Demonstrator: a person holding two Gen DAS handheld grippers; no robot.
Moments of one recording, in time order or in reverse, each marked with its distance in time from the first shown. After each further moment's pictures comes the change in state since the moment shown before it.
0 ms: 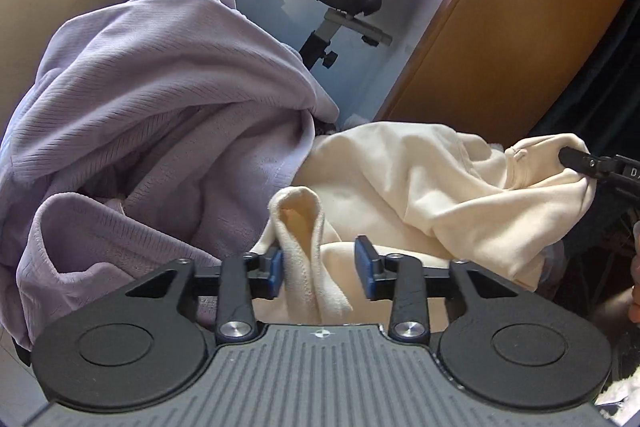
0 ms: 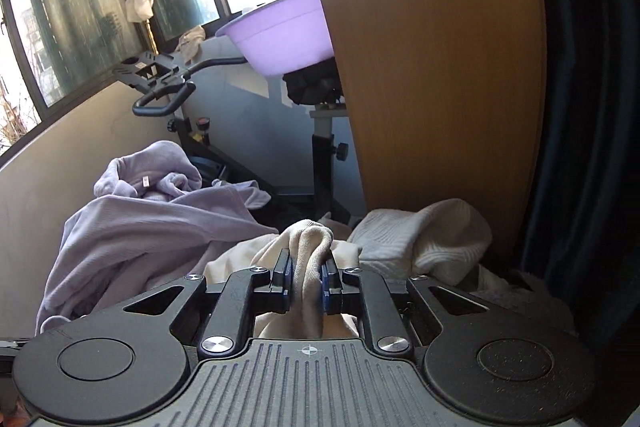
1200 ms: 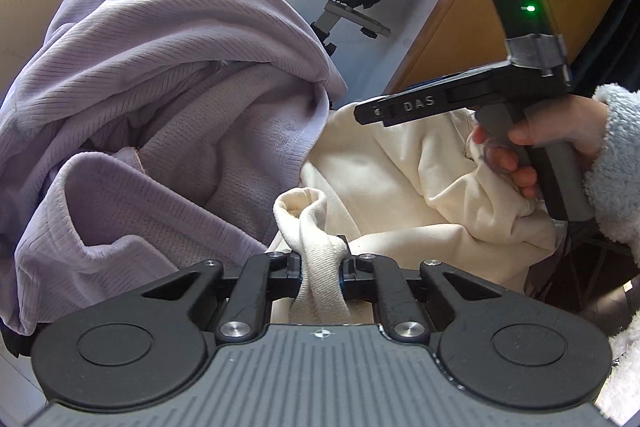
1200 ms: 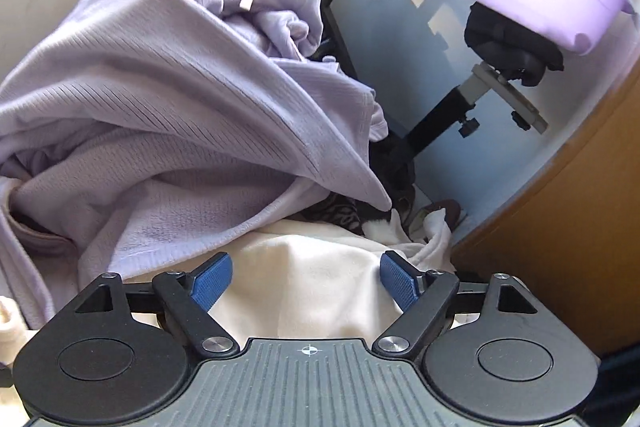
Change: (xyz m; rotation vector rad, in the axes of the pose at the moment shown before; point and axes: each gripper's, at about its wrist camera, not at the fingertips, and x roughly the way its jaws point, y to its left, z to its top) left arm -0.006 0.027 -0.047 -0.014 -0.032 -0.035; right arm 0.209 0.168 -0.003 -0.662 0.373 0.031
